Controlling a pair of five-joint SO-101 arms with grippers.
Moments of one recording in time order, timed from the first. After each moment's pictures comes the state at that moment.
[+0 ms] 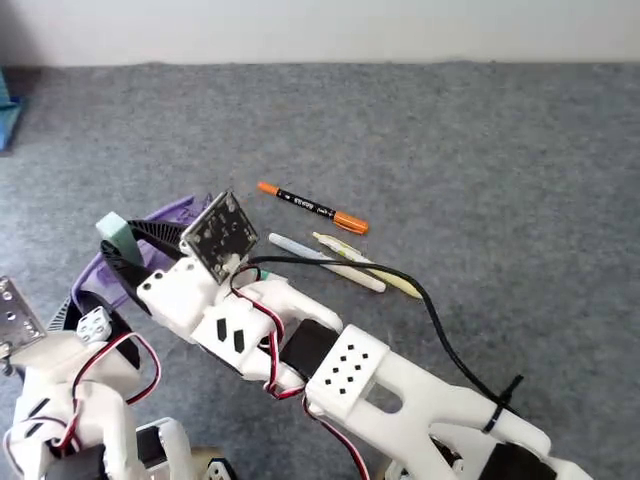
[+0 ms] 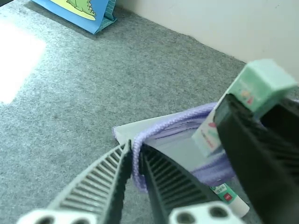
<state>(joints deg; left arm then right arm) -26.2 -88.4 49.2 83.6 17.3 -59.1 -24.6 37.8 0.3 -7.3</state>
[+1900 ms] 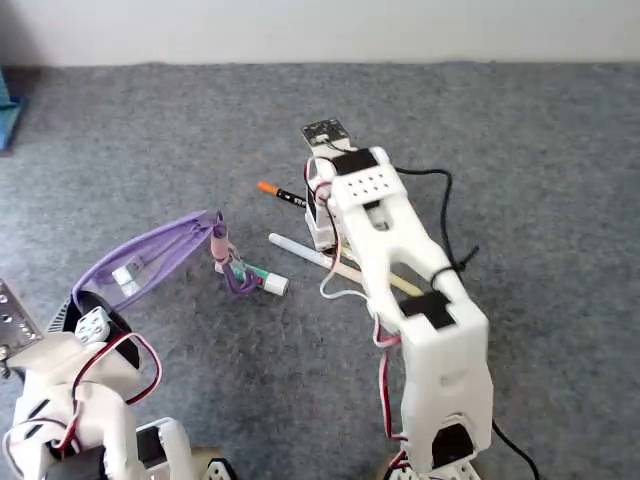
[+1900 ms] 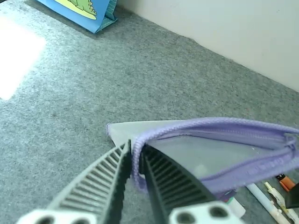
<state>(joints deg) -26.2 -88.4 49.2 83.6 19.0 -22.0 35.5 -24.2 82.1 -1.9</state>
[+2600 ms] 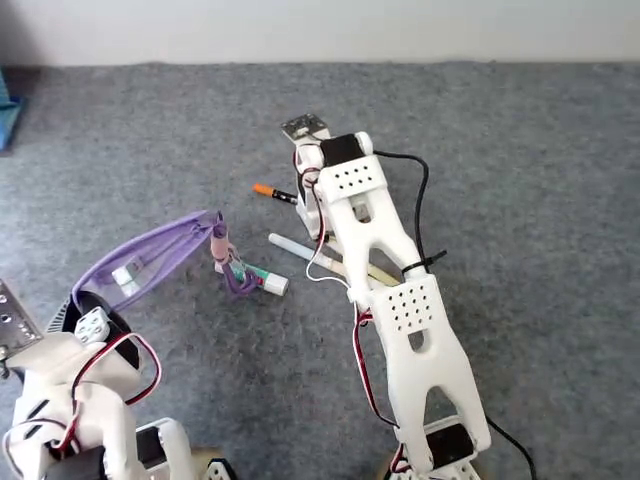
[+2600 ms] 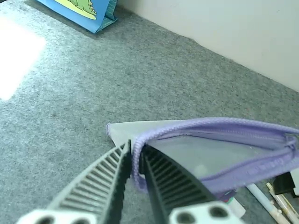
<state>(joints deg) -26.2 -88.4 49.2 83.6 19.0 -22.1 65.8 -71.1 100.3 6.7</state>
